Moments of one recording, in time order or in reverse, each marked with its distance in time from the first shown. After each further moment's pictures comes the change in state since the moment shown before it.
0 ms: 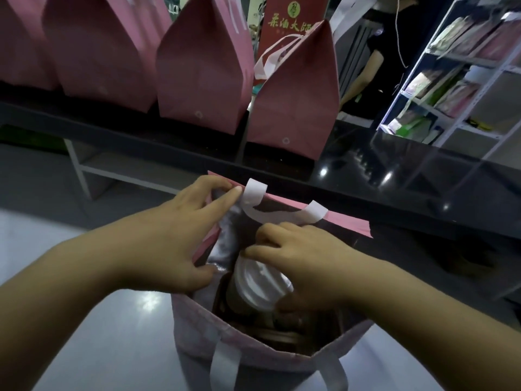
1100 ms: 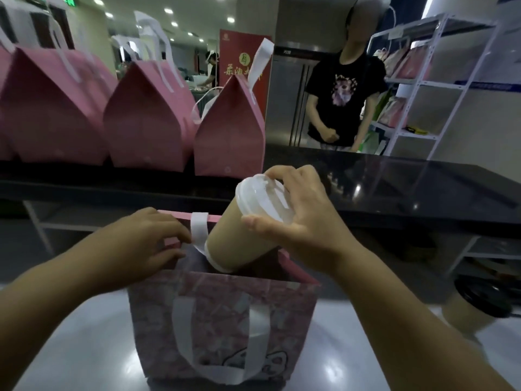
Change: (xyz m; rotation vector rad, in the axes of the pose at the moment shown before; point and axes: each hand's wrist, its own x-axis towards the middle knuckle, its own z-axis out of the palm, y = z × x) left_hand 0.019 0.028 -0.010 0.093 0.168 0.023; right_hand -0.075 0.014 -0.033 0.683 0.803 0.494
